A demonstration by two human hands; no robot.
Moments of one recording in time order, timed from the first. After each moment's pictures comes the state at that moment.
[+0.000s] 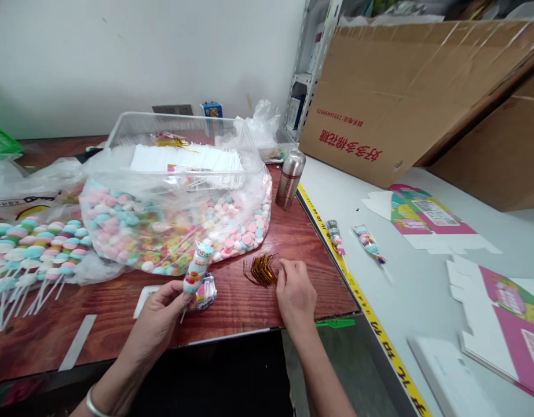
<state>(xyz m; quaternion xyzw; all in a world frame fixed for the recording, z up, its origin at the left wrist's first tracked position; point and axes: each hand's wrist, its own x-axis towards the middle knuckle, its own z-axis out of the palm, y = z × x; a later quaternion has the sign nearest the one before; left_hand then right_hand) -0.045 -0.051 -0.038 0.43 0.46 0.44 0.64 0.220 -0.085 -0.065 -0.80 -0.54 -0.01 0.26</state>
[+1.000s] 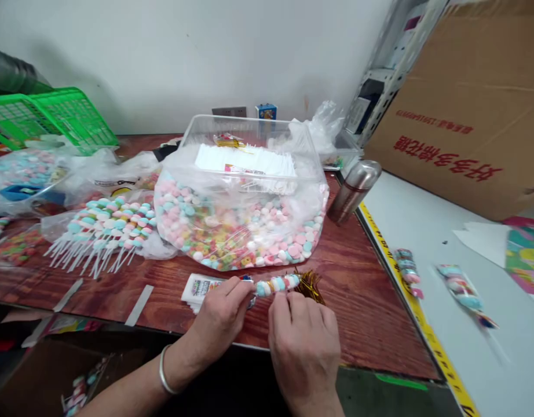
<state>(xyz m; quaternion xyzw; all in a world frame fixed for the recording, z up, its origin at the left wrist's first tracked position) -0.020 -0.060 -0.014 0.83 0.44 0.32 0.16 0.139 -0.101 0.004 -0.61 -0.73 -0.24 0.20</state>
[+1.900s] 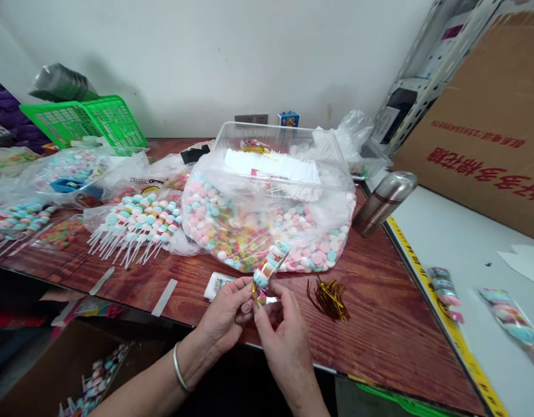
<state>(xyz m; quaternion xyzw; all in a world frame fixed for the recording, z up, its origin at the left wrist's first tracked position) -0.033 -0.056 -0.013 0.21 0.37 0.48 0.76 0.085 -0.084 -0.017 -0.58 -0.53 0.39 0.48</state>
